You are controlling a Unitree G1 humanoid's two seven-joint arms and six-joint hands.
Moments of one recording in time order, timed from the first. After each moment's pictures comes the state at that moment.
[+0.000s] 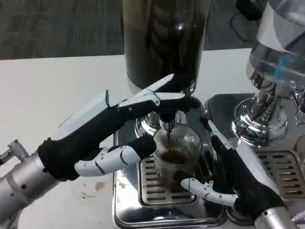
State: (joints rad) left arm -0.10 0.50 -0.08 0.14 -0.26 -0.84 -0.73; right arm 0.24 -0.23 0.24 -0.17 -0.43 -0.05 0.04
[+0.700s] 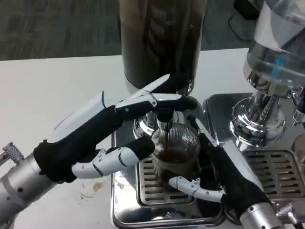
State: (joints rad) left arm -0.07 0.50 -0.05 0.10 -0.23 -0.83 -0.69; right arm 0.17 -0.17 0.25 -0.04 -0.40 -0.13 0.03
